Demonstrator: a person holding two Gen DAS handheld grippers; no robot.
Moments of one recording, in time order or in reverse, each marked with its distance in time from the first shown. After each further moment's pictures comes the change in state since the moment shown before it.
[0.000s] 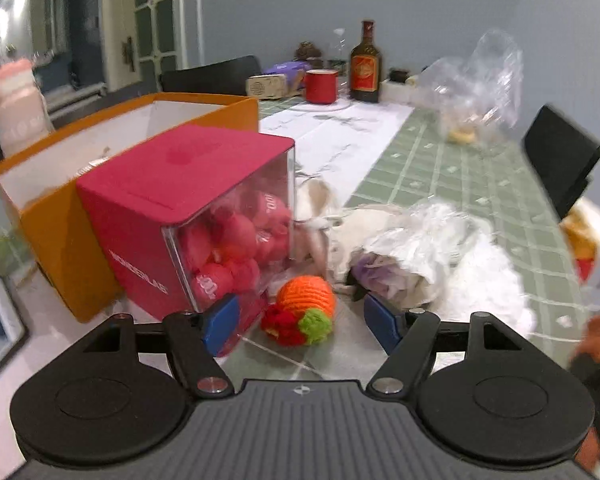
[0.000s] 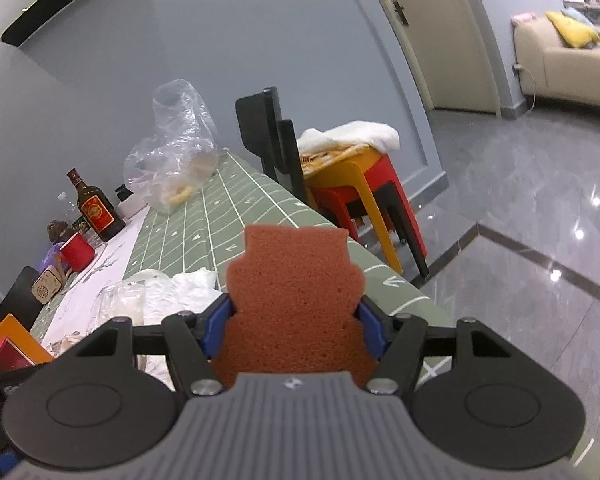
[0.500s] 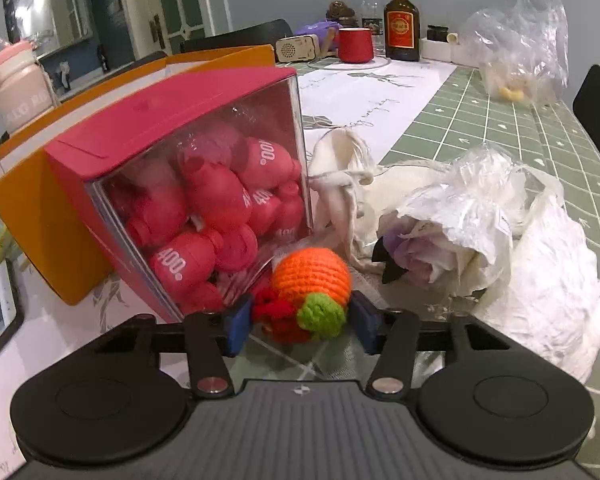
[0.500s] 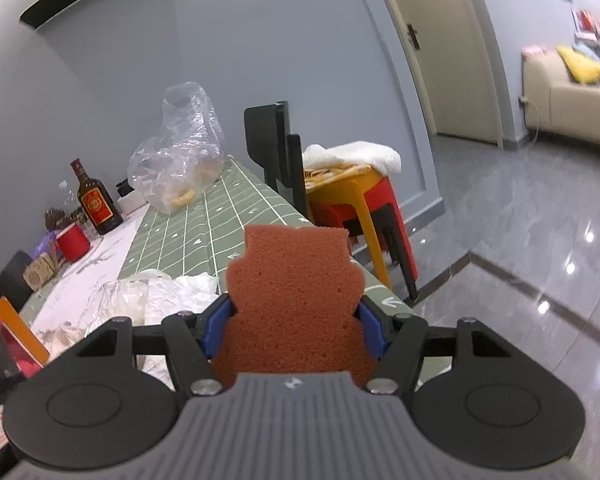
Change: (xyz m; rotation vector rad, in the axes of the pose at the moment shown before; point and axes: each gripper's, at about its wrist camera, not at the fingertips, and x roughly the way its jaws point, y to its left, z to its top) left arm 0.048 -0.018 -0.010 0.011 0.084 0.113; right arm -0.011 0.018 -0.004 -0.134 -0.042 -0.028
